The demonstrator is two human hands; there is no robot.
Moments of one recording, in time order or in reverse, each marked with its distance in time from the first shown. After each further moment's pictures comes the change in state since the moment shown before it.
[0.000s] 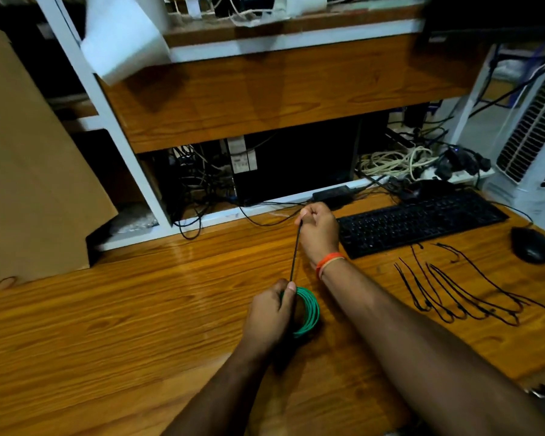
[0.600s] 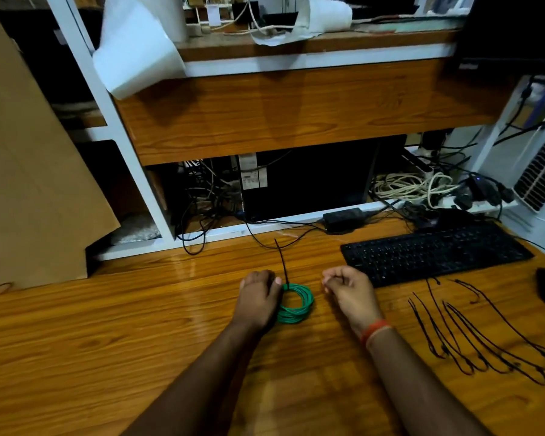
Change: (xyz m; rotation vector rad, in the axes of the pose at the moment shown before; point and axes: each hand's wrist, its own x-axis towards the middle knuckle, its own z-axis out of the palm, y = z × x) left_hand 0.089 -0.038 -0.018 0.239 0.023 -0.040; right_hand -0.016 0.041 -0.054 -0.044 -0.228 0.284
